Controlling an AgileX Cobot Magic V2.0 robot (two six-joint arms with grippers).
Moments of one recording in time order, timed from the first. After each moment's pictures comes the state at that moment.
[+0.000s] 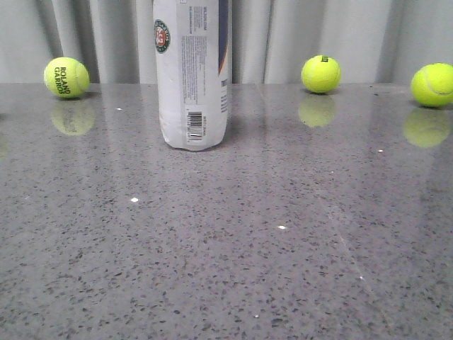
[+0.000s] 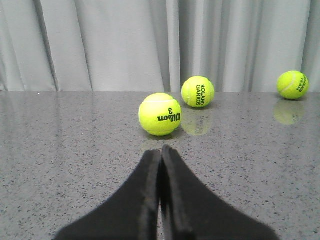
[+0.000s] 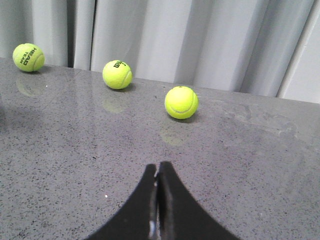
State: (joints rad) left arm 0.06 0.00 0.00 -0.01 0.04 0.03; right arm 0.04 0.13 -0.28 0.01 0.31 -0.05
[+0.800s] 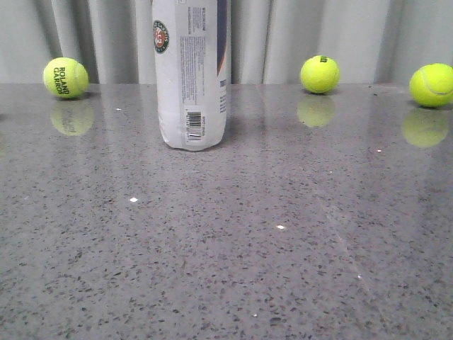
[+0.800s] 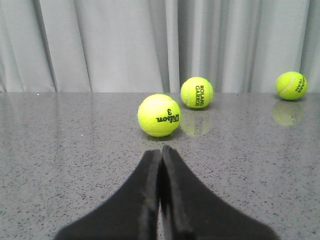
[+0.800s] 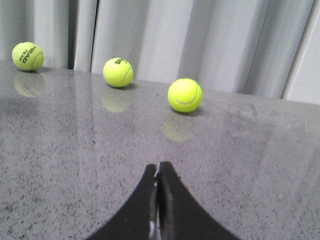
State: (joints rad) left arm 0.06 0.00 0.00 -0.01 0.04 0.03; right arm 0.04 -0.01 0.02 0.00 0.04 -0.03
